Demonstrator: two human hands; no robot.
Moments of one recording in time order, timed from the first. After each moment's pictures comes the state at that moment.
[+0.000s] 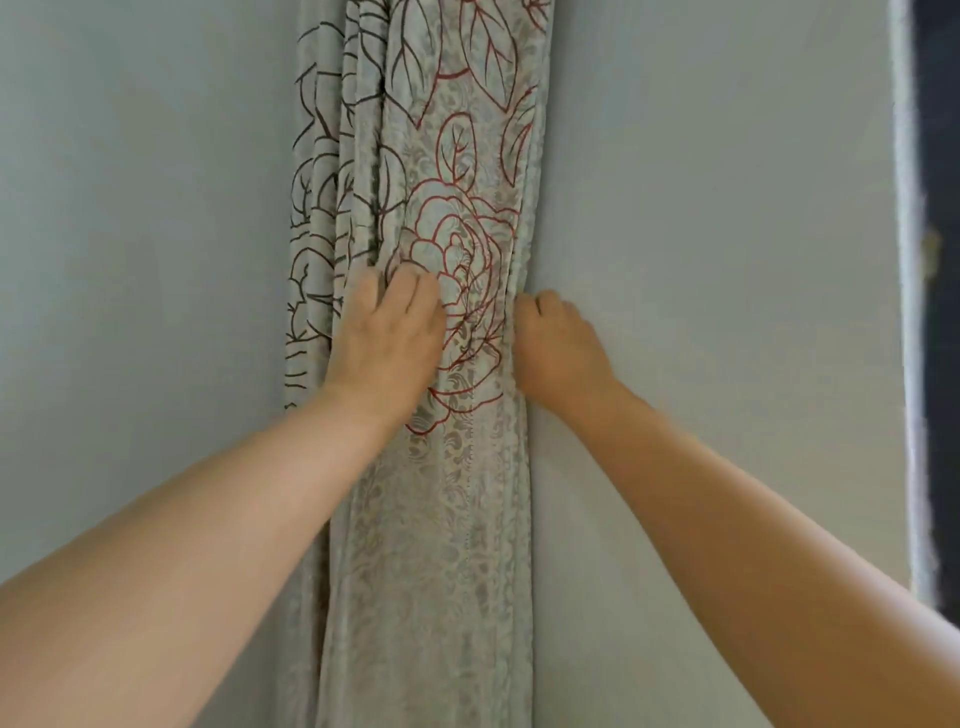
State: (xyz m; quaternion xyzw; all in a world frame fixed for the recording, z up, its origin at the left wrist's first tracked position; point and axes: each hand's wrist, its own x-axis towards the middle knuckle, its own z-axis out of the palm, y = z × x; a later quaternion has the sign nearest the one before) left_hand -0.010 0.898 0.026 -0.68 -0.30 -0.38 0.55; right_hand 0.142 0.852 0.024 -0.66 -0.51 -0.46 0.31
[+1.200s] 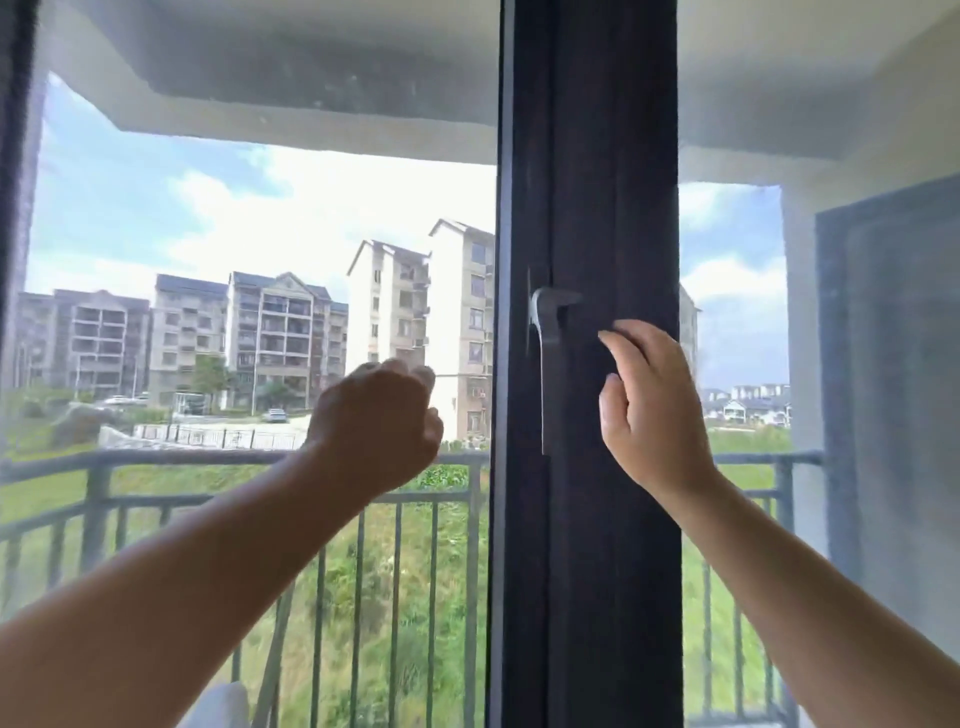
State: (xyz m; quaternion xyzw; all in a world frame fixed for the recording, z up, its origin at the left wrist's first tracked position) left_hand 0.286 0.312 -0.012 -0.86 0.13 -0.50 0.00; right_hand 0.309 0.101 -0.018 -0.70 -0.20 -0.67 0.13
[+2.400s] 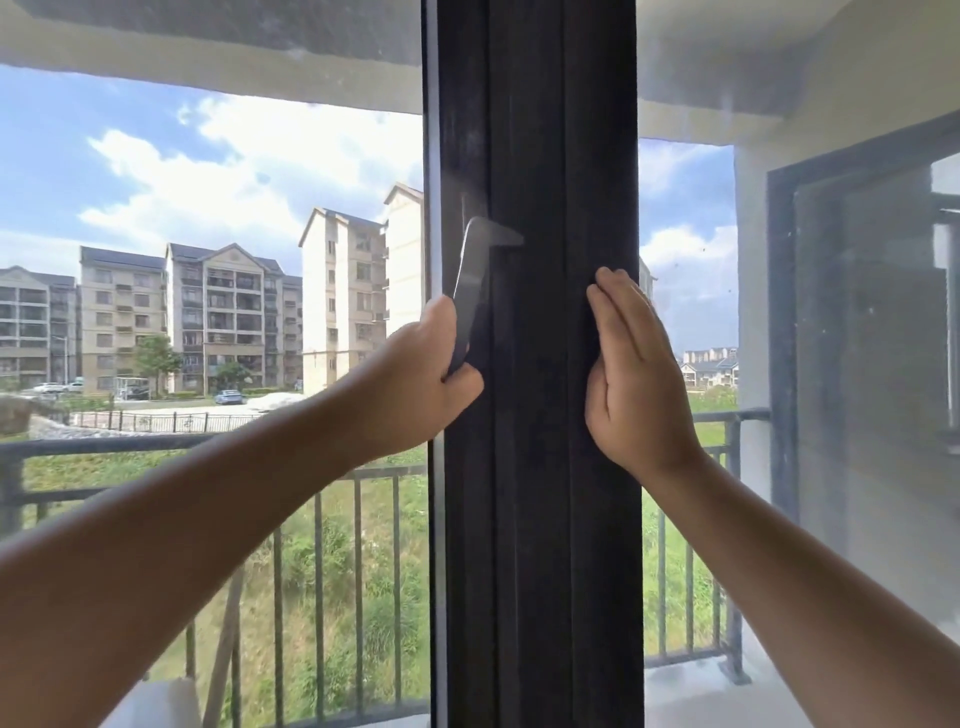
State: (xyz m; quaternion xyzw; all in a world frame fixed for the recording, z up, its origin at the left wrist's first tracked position) left_hand 0.287 0.259 -0.004 -0.83 0.36 -0.35 -0.27; right_hand 0.320 0.076 -0.033 -0.68 -0.20 -0.69 0.10
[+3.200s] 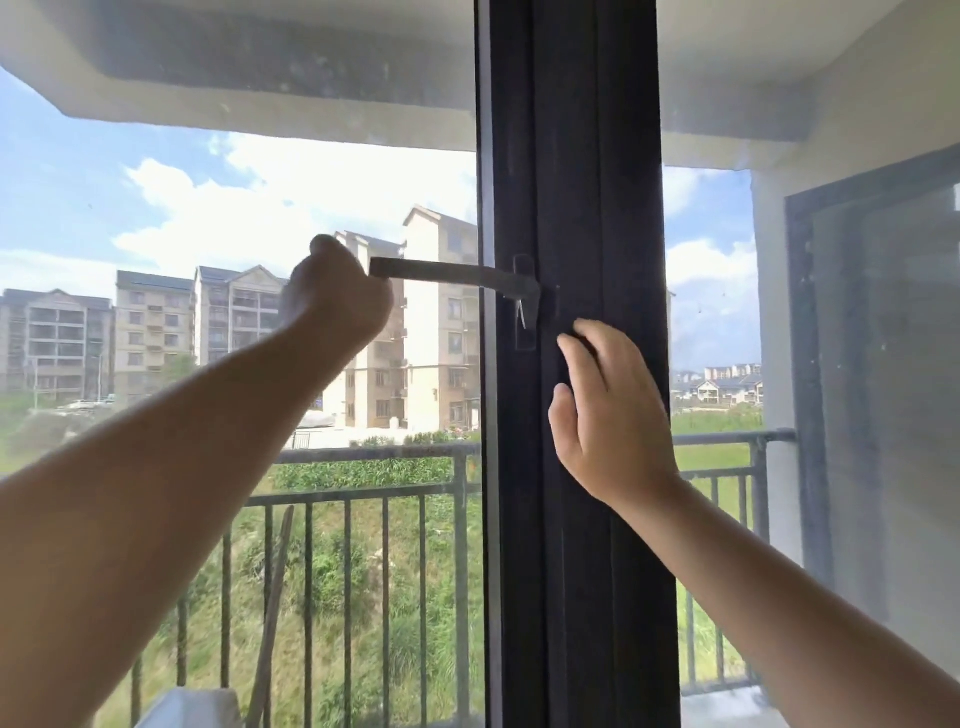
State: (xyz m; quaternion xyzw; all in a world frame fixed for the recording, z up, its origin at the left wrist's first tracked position) left_hand 0.274 0.326 0.068 -0.81 0.02 -0.48 -0.34; right_hand 0.282 0.134 -0.027 -0.73 -0.17 -0.66 0.07
